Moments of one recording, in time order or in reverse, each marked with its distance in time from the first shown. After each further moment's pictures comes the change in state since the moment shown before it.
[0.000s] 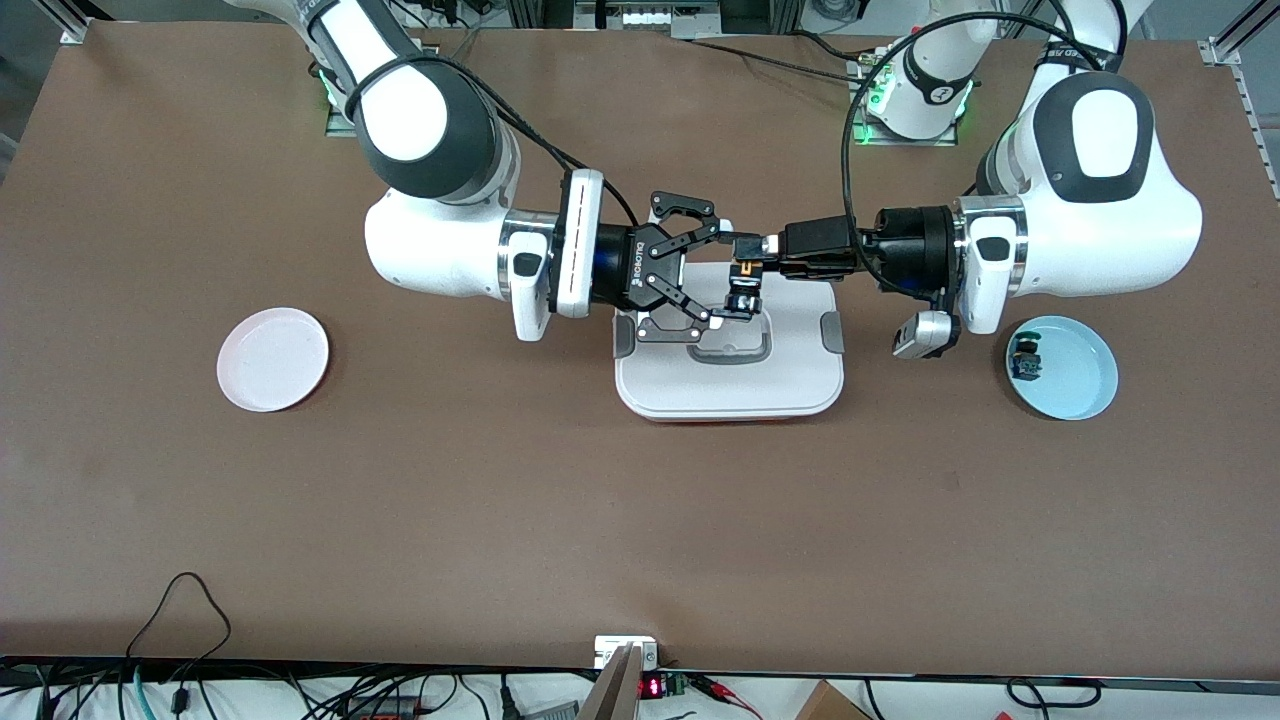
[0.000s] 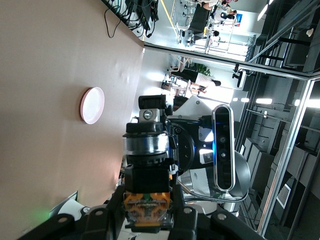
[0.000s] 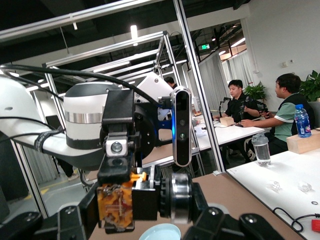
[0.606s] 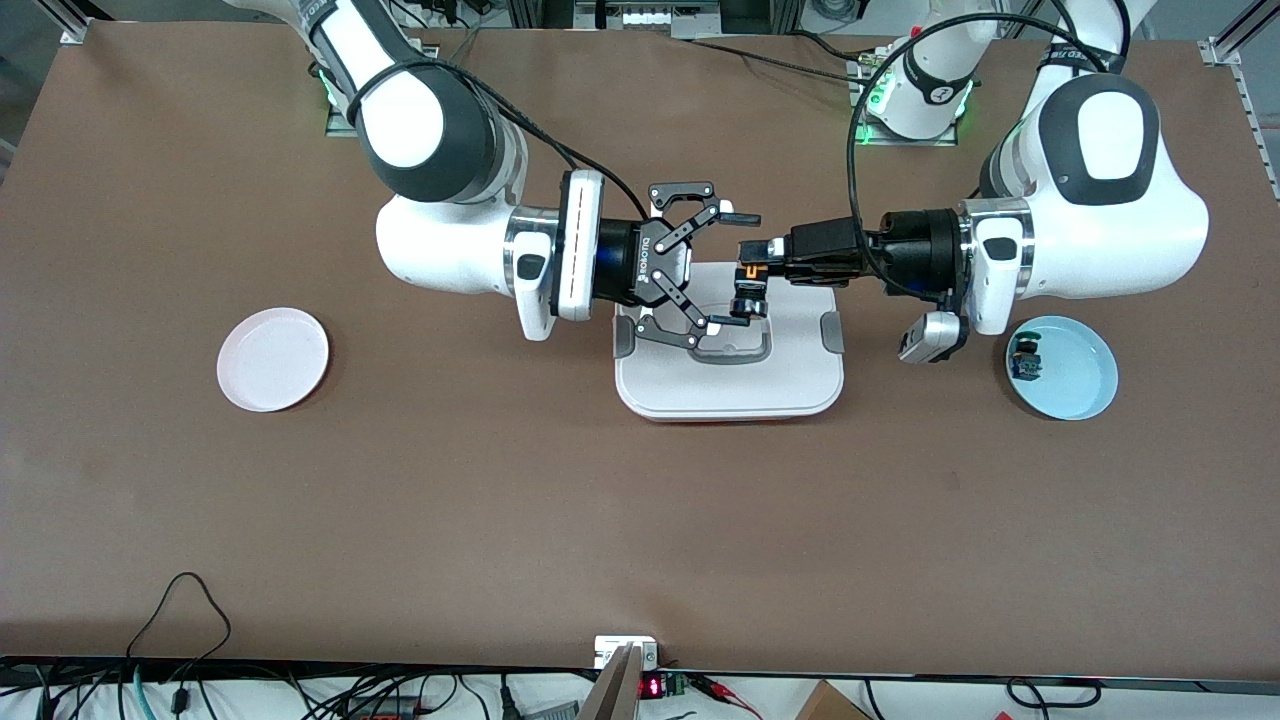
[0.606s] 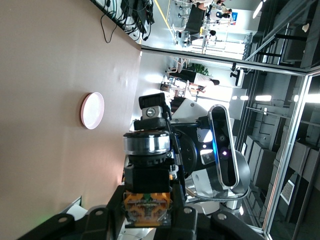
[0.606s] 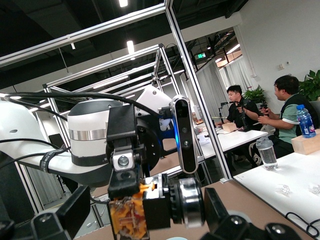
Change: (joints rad) left arm 0.016 0.005 0.003 -0.001 0.000 -0.016 0.062; right arm 0.010 0.000 -0.011 0.000 0.050 -0.003 0.022
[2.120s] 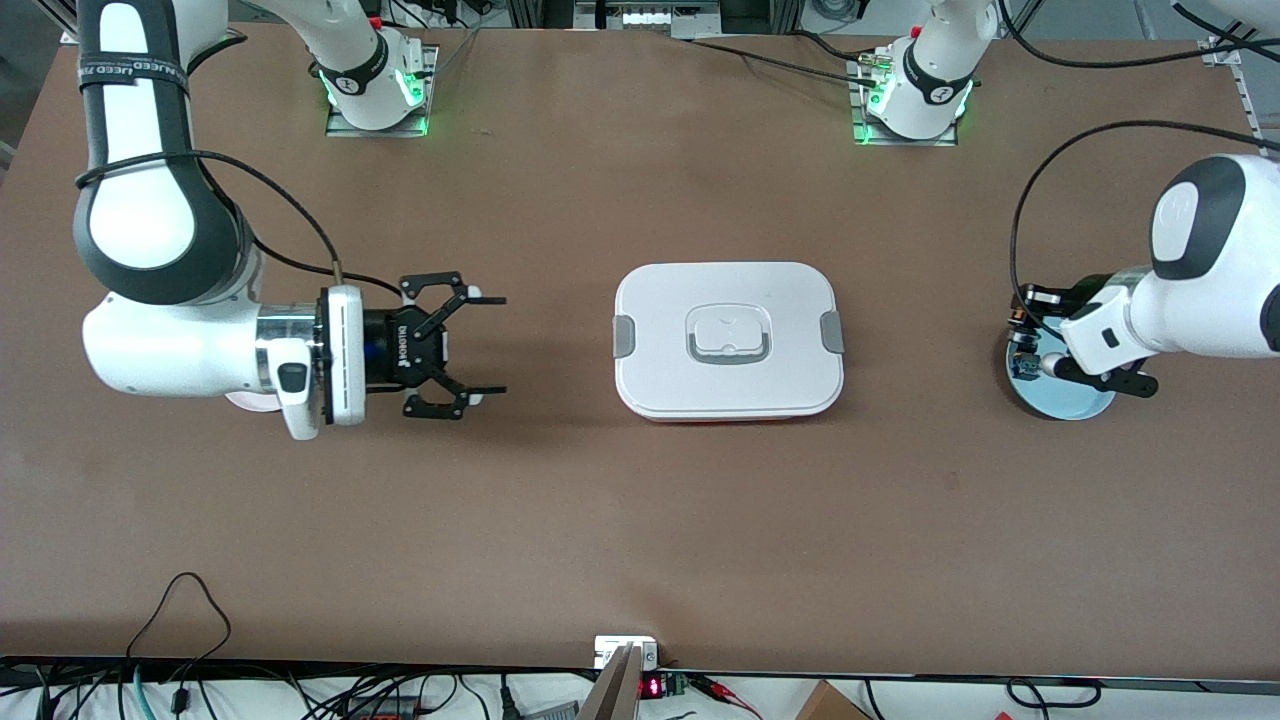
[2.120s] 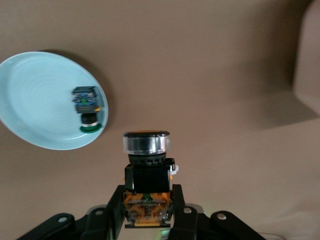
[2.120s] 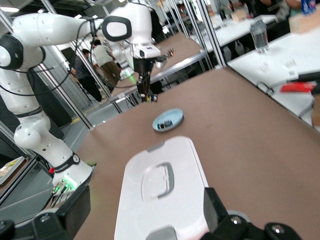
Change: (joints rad) left arm 0.293 0.113 0.013 -0.010 1.530 -0.284 0.030; right arm -0.260 -0.029 -0.255 -0.099 -0.591 -0.580 0.307
